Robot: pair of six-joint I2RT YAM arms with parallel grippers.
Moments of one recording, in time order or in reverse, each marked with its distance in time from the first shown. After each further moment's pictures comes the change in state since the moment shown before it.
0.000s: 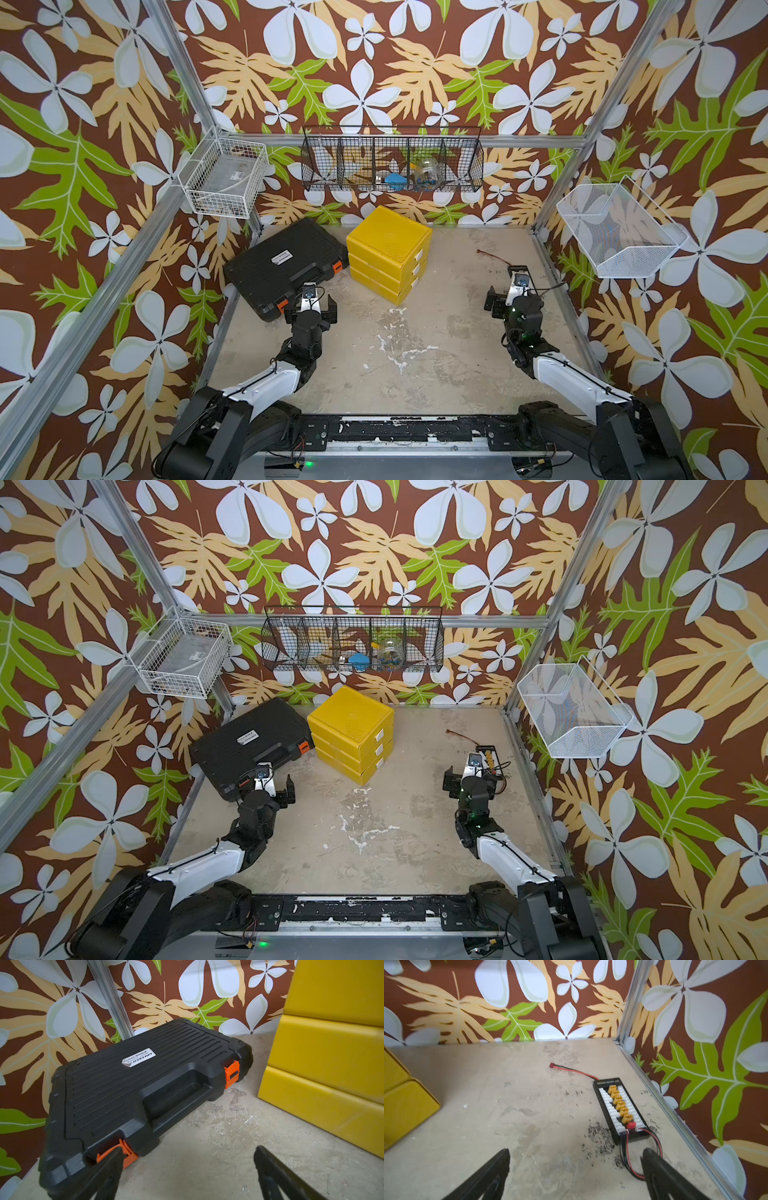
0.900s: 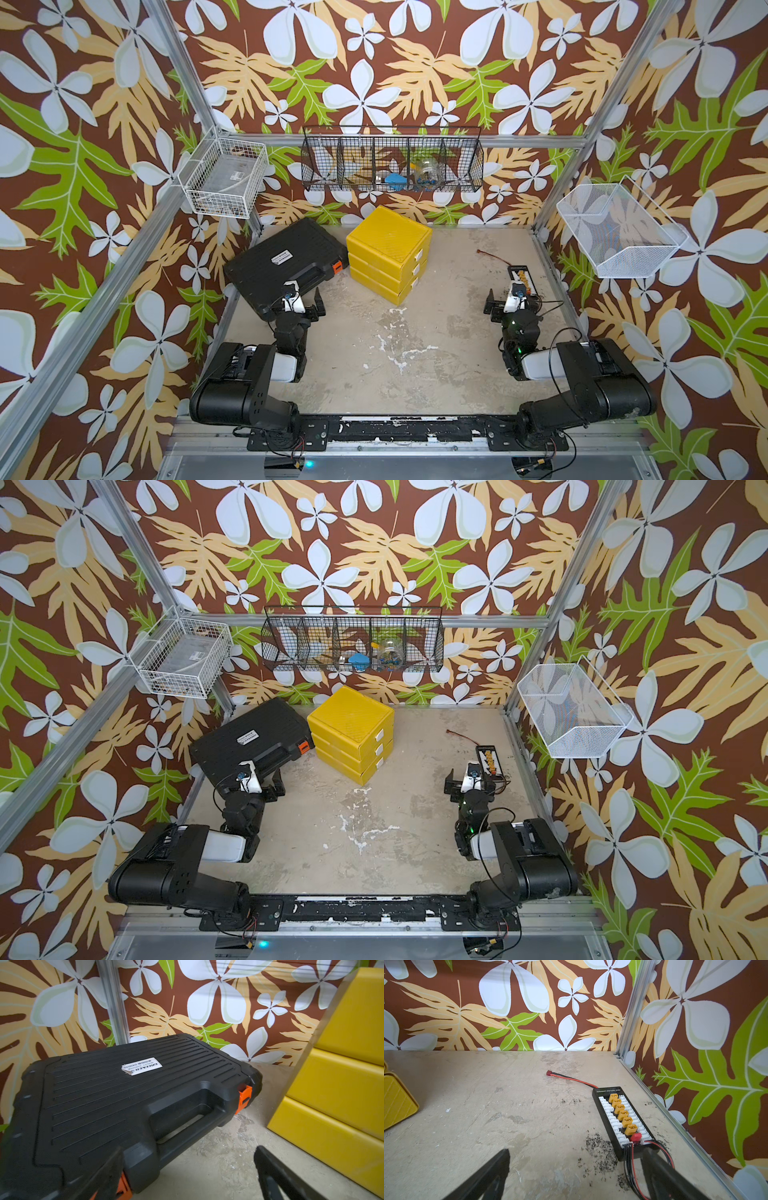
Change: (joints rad) left arm 0.272 0.281 -0.054 0.490 0.346 -0.056; right arm -0.056 0.344 -0.115 0.629 -0.080 -0.100
